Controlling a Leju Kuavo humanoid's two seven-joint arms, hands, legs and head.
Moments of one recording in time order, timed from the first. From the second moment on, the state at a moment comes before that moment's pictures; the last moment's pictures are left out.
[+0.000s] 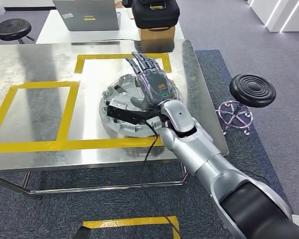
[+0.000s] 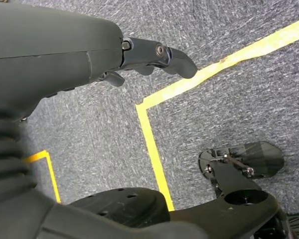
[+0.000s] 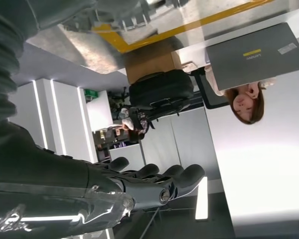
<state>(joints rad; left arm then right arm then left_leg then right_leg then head) -0.12 -0.15 1.00 -0.21 -1.37 0.11 -0.04 -0.89 0.16 0.64 -0.78 0.99 -0.35 -0.08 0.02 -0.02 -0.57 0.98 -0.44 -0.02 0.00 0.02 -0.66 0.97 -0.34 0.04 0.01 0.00</state>
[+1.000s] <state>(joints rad) -0.12 -0.16 1.01 -0.21 -1.33 0.11 0.00 -0.86 0.16 0.65 -0.81 0.97 -0.35 -0.09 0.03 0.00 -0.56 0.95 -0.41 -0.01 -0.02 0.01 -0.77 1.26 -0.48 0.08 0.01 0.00</state>
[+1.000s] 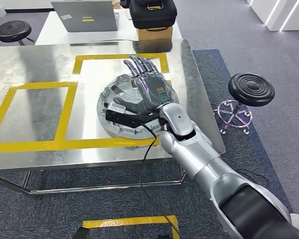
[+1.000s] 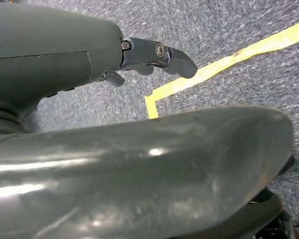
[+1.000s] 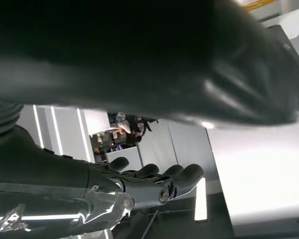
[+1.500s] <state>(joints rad) -0.12 -0.15 1.03 -0.21 -1.32 0.11 0.01 -0.87 0.17 0.65 -0.81 0.96 -0.35 -0.09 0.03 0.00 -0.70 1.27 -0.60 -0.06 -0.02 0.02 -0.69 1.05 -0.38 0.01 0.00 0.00</state>
